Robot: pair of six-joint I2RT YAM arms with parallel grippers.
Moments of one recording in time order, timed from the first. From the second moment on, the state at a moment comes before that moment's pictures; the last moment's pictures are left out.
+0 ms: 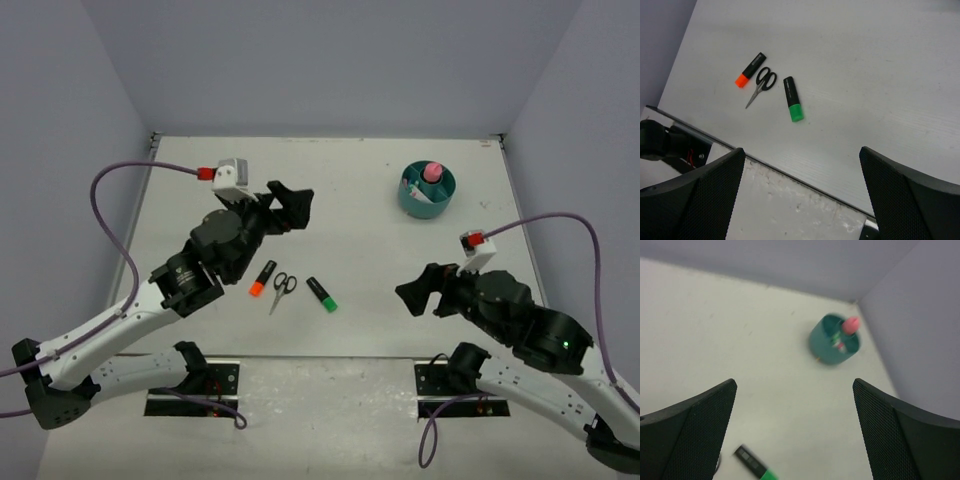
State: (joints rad) left arm -0.94 1.00 1.06 -0.04 -0.57 -0.55; right arm 0.93 0.44 0.92 -0.94 0.32 0.67
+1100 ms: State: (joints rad) left arm -0.94 0.50 0.88 -0.93 -0.64 -0.77; right arm 1.02 1.58 1.04 -0.59 0.19 0.49
